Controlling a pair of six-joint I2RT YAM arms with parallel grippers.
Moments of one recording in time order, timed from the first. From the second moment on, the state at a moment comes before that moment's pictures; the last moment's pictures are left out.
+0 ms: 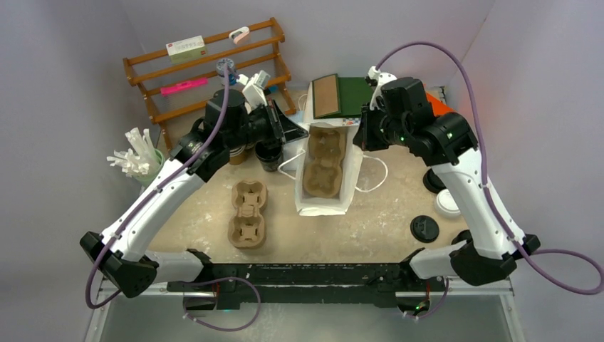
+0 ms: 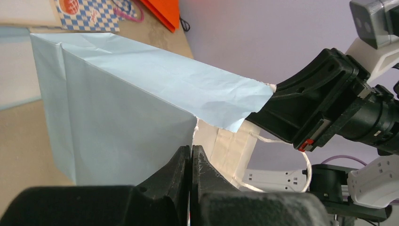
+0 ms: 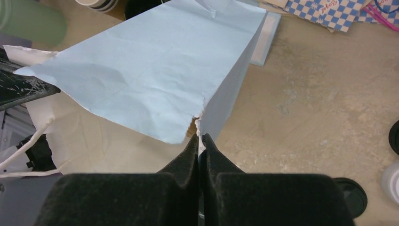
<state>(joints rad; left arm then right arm) -0.62 1.26 1.44 -0.44 0.32 -0.84 0.59 1.34 1.85 -1.18 0.03 0.37</state>
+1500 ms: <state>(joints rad) -0.64 1.41 1.54 -0.52 0.35 -0.31 0.73 1.37 1.97 -1.25 0.06 0.42</state>
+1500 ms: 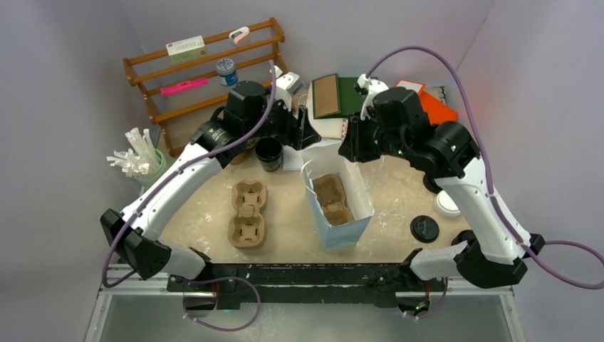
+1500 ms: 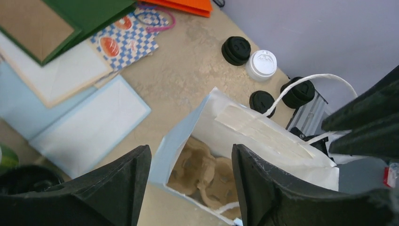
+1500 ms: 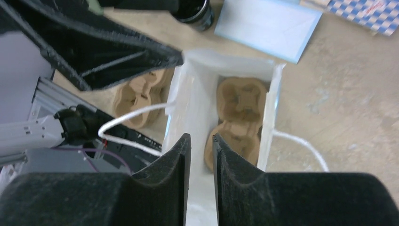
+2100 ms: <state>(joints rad) -0.64 1.49 1.44 -0.33 0.61 0.04 1.08 1.22 1.40 -0.99 0.33 0.63</state>
